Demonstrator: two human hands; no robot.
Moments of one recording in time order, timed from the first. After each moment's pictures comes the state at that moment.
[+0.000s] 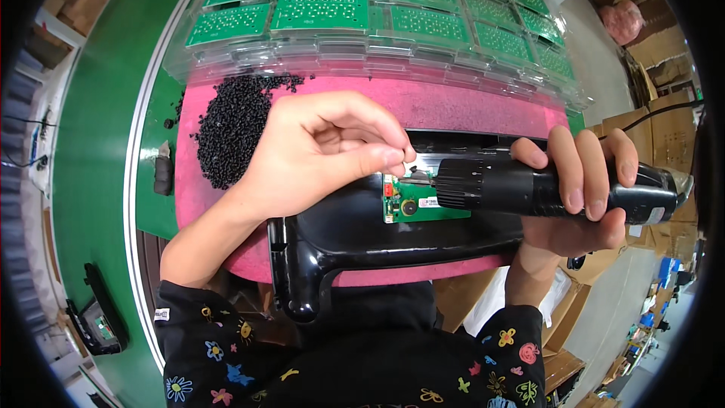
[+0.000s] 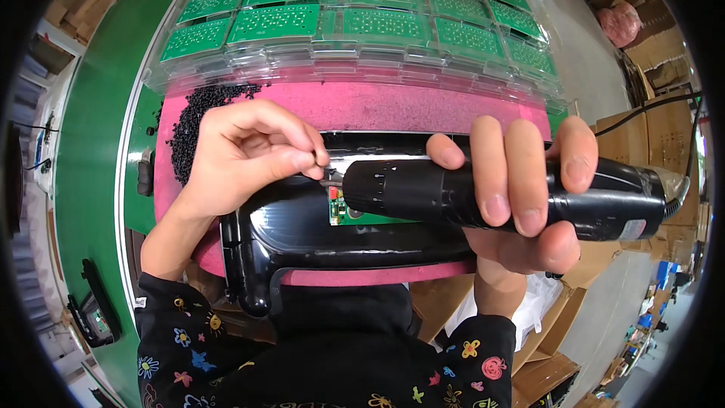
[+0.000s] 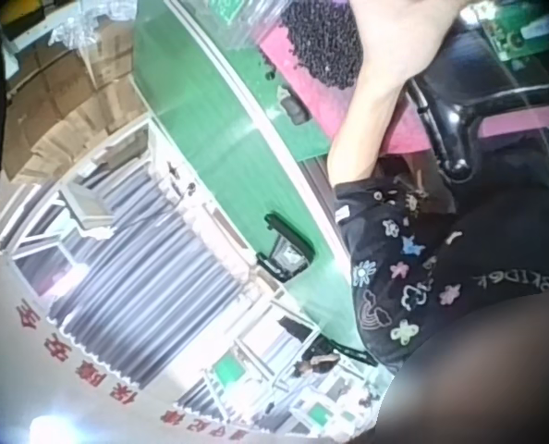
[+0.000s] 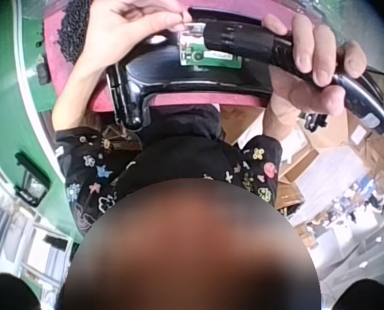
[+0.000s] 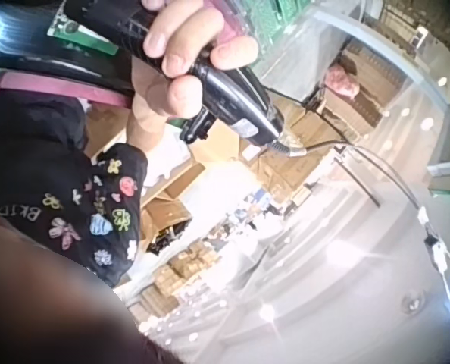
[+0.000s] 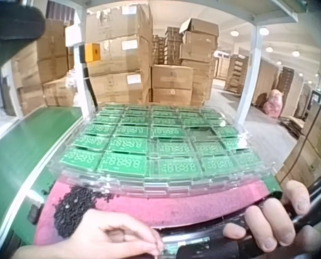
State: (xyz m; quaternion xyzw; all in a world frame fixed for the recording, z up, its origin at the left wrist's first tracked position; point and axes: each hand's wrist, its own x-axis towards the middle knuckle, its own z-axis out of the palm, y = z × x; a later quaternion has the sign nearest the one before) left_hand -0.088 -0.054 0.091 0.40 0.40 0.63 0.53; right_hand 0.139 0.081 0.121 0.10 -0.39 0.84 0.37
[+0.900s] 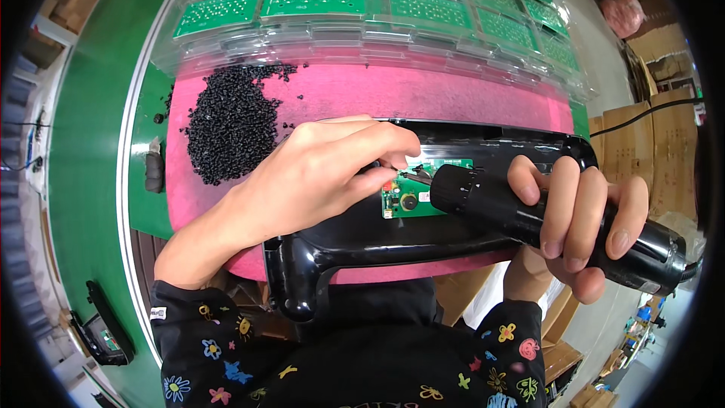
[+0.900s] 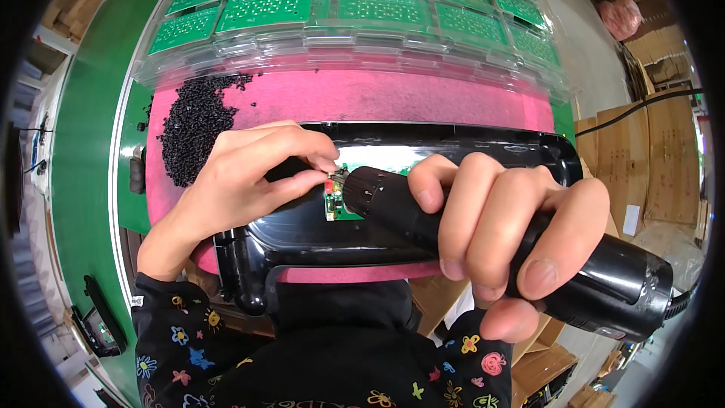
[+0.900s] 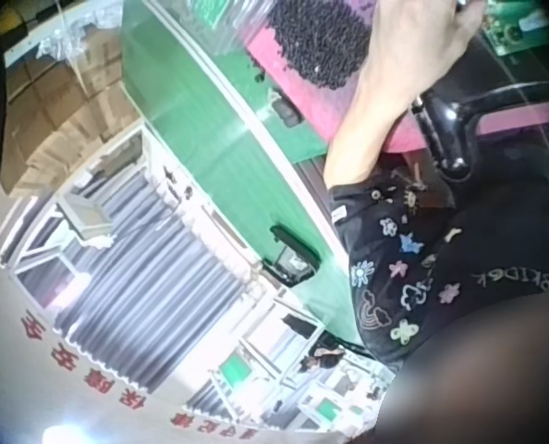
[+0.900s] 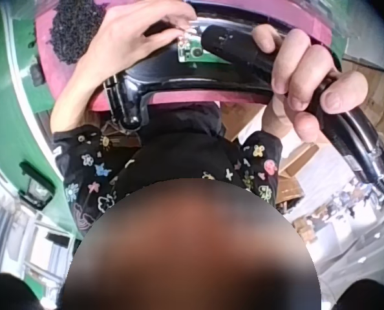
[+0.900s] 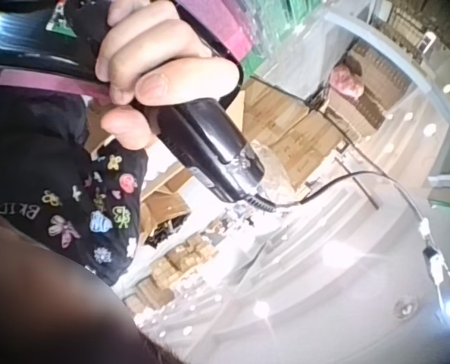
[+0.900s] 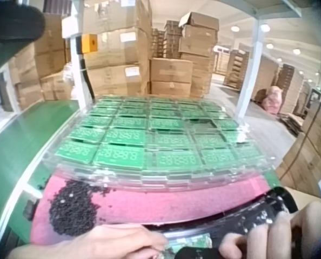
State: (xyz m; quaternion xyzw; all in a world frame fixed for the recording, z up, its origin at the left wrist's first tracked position) left_hand -0.089 -0.057 0.089 0.67 0.53 0.45 0.26; right_hand 0.126 0.073 0.129 0.13 -0.52 0.78 0.33
